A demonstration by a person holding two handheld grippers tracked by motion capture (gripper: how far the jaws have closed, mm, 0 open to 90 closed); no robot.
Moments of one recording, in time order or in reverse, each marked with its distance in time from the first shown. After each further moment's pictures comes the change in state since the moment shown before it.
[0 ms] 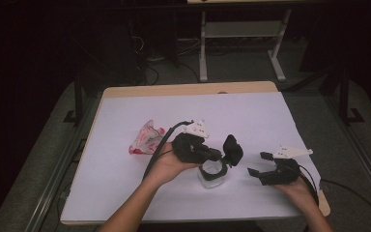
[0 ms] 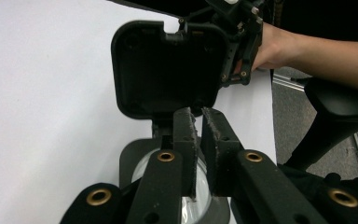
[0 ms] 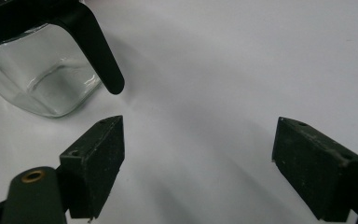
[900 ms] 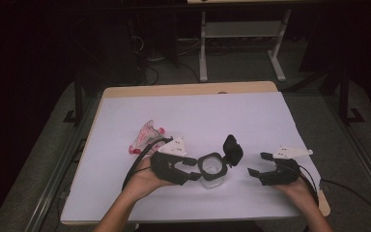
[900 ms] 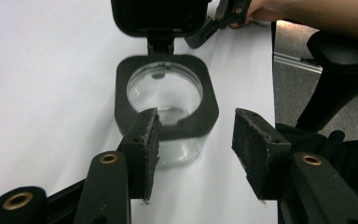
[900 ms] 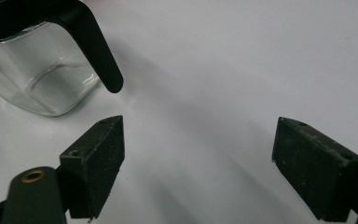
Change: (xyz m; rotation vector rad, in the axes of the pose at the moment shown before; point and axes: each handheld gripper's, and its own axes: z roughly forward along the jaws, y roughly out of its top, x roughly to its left) left arm -0.012 -0.055 -0.032 0.045 0.040 0.029; right arm 0.000 -0.001 0.000 0.002 -0.006 0.001
